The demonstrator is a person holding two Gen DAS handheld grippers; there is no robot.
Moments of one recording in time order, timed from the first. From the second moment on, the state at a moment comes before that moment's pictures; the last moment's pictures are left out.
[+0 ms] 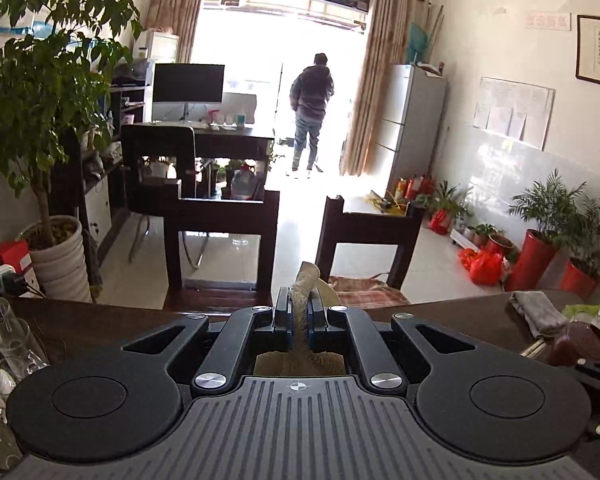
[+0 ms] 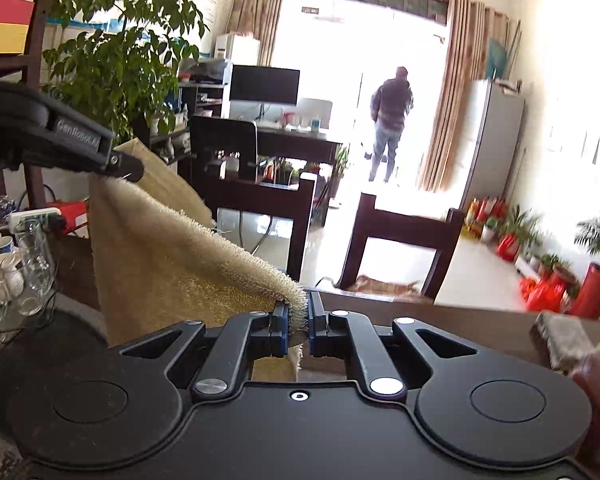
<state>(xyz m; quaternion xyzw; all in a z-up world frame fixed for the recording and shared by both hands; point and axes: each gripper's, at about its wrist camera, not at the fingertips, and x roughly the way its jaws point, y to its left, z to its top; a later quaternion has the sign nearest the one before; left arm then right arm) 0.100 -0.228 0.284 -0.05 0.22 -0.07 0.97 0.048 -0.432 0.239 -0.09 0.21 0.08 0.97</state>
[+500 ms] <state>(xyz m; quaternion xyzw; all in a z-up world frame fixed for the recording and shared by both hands) 0.008 -0.231 0.125 -0.01 0.38 -0.10 0.92 -0.030 -0.426 0.128 -0.12 0.34 0.13 0.92</state>
